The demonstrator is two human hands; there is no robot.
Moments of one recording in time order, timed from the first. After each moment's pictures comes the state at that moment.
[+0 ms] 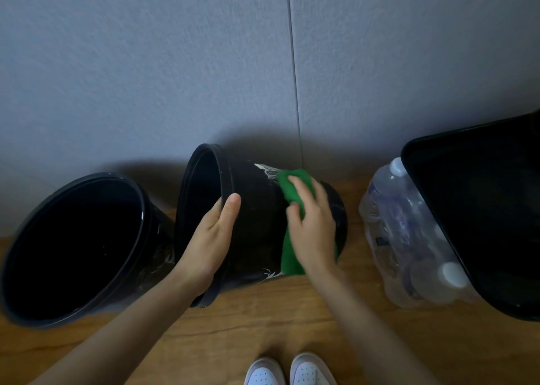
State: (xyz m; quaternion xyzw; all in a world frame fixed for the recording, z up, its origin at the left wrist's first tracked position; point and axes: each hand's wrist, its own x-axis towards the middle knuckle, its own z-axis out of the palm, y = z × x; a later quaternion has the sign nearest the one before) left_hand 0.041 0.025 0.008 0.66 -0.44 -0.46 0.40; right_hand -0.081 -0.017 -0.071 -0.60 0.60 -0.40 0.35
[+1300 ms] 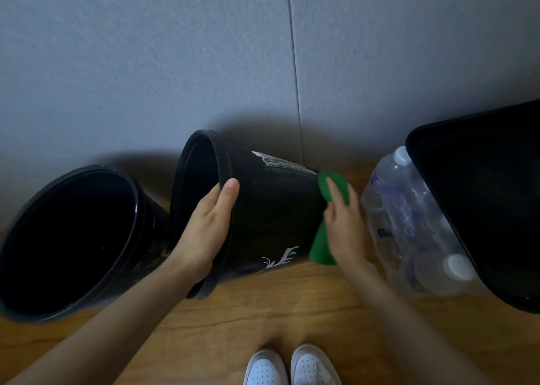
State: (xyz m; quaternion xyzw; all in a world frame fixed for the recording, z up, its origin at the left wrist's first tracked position) left_hand 0.043 0.019 0.011 0.67 -0.43 -0.46 0.39; right_hand -0.127 -0.031 -0.132 -0.61 0.64 -0.32 0.33
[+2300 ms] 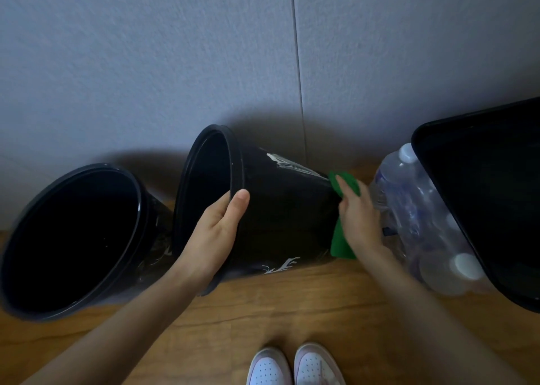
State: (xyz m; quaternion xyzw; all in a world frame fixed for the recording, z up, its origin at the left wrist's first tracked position) left_hand 0.042 0.030 0.009 0.66 -0.47 -0.46 0.36; right_hand -0.147 -0.050 -0.137 -0.65 0.66 -0.24 0.29
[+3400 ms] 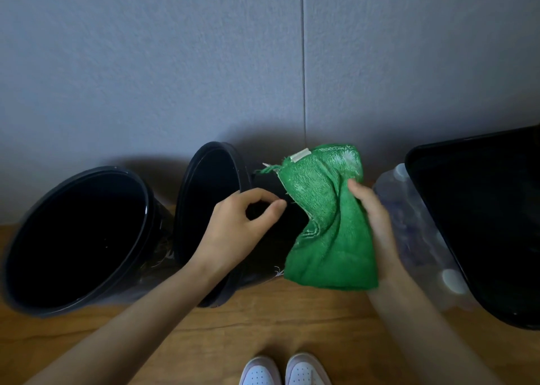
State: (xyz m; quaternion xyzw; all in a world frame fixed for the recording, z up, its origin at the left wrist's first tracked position) left_hand 0.030 0.015 0.022 0.68 -0.60 -0.30 0.30; right_hand -0.132 -0.015 -0.007 -0.11 0.31 -0.47 0.82
